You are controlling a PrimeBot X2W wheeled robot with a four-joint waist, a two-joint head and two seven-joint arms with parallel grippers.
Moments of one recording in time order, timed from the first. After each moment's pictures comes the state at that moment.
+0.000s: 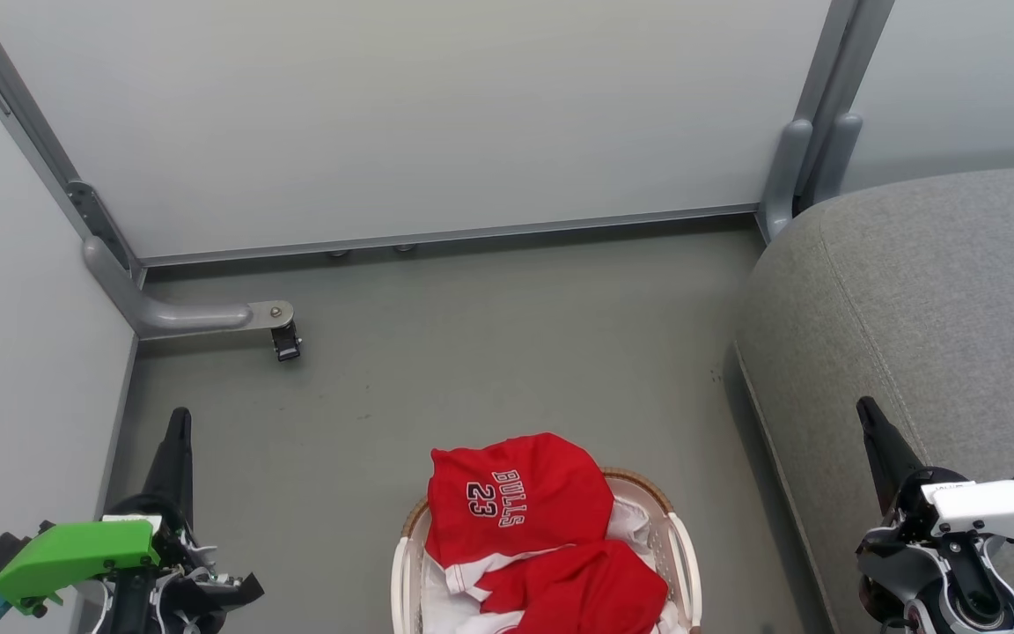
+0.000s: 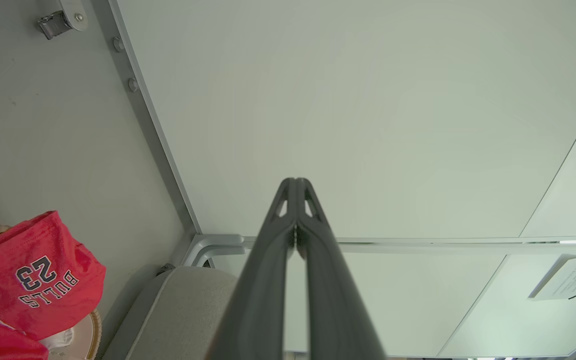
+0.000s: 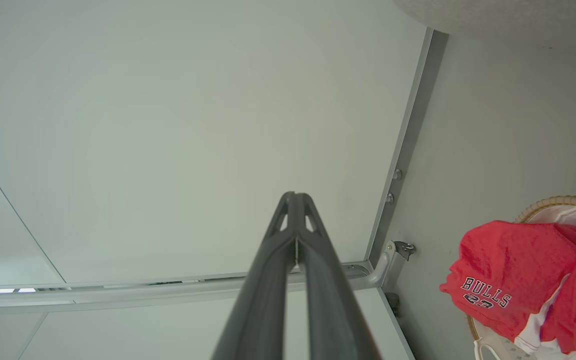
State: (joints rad) left arm -0.11 0.05 0.12 0.25 -1.61 -0.13 0.11; right arm -0.11 -0.05 -0.12 0.25 1.61 0.13 0.11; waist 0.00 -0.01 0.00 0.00
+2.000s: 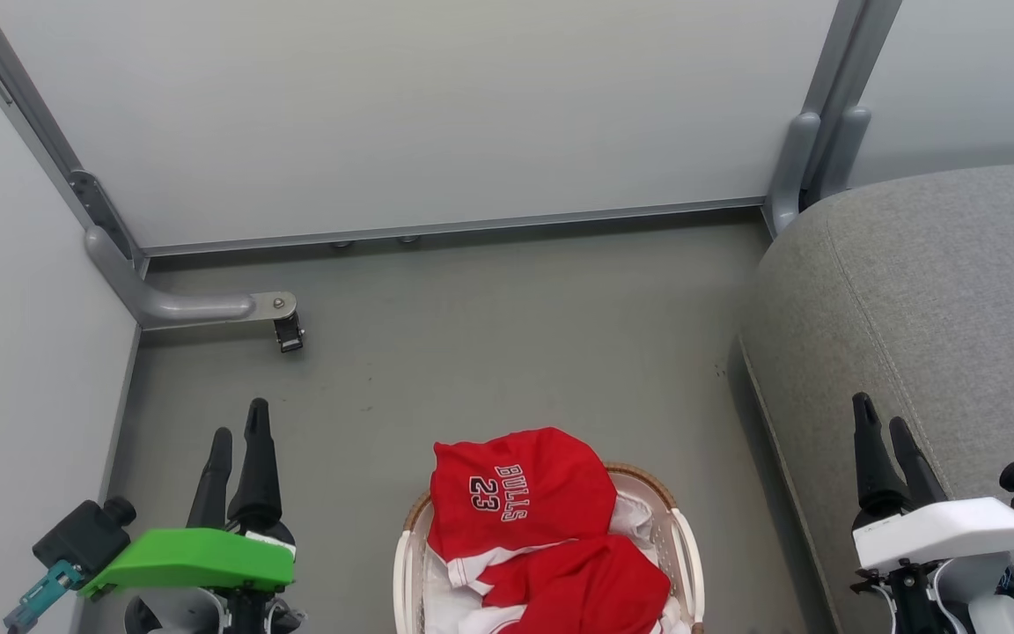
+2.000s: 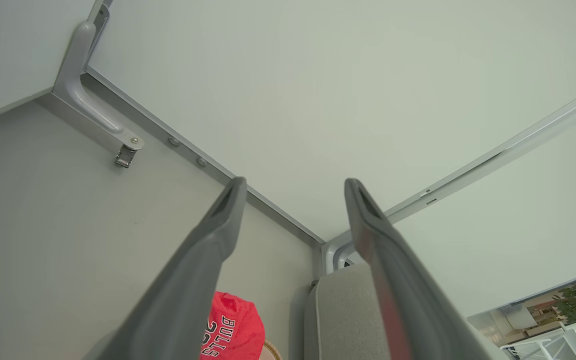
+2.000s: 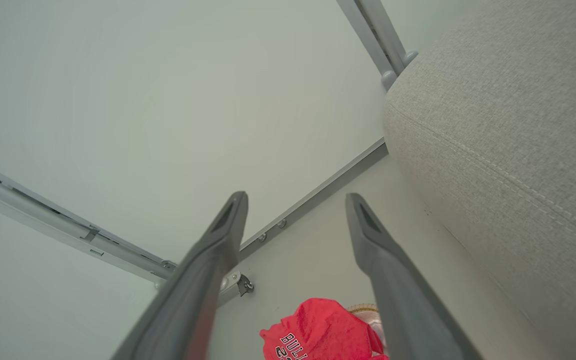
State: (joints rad) left arm -0.04 0.04 -0.06 0.17 -0.93 -0.10 -0.10; right arm -0.04 -0.04 -0.08 0.17 0.81 0.13 -0.10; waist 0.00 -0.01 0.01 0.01
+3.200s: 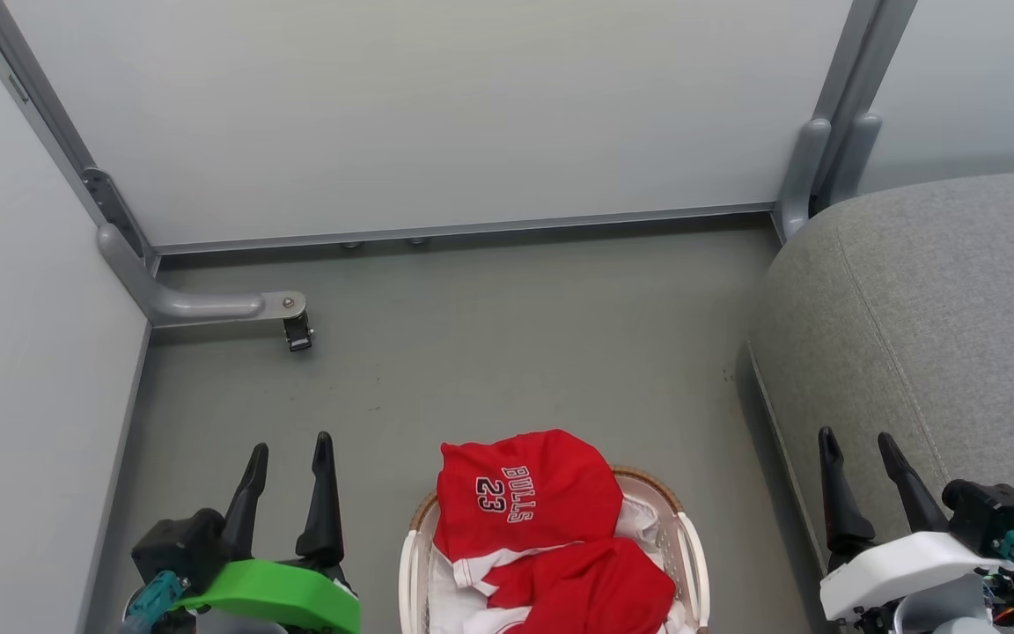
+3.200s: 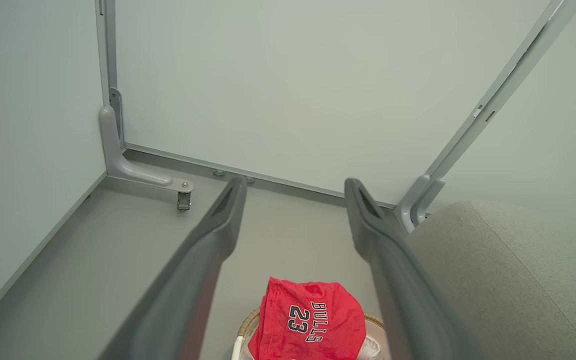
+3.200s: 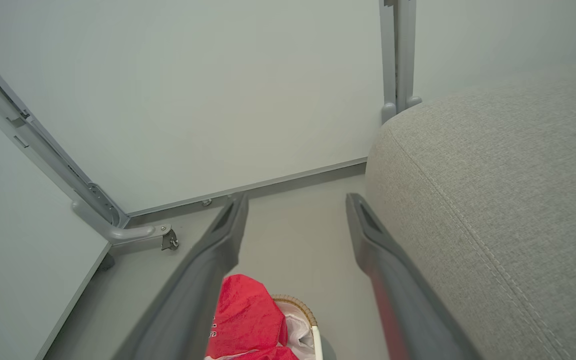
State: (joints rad) left arm 0.00 0.04 -0.16 0.19 -0.44 -0.06 -0.19; right arm 0.00 -0.04 -0.03 0.20 0.36 0.13 -0.19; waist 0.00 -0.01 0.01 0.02
